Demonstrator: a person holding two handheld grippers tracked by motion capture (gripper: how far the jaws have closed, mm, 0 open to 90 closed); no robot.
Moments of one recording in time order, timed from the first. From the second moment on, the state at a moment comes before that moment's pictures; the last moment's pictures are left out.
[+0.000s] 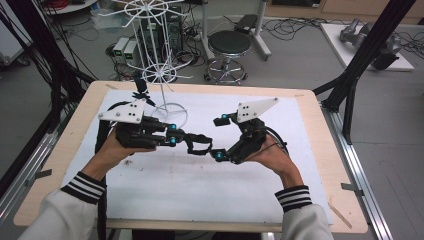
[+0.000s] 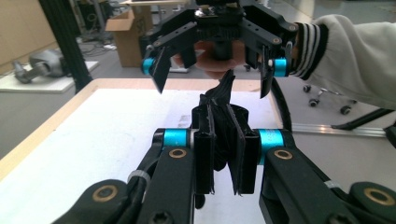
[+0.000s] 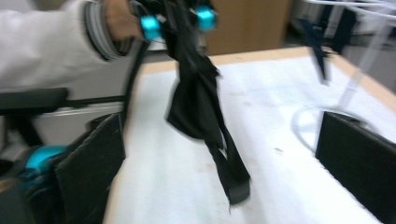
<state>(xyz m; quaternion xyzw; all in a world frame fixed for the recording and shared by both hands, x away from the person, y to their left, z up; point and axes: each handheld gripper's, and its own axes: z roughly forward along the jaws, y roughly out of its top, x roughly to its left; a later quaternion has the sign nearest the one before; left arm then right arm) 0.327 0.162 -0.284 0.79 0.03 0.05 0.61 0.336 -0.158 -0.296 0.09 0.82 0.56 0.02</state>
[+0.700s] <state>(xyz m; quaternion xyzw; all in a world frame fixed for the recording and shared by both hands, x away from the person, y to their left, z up) 0.331 0.183 -0.274 0.76 0.09 0.12 0.63 0.312 -0.211 -0.307 0.17 0.78 0.59 0.11</state>
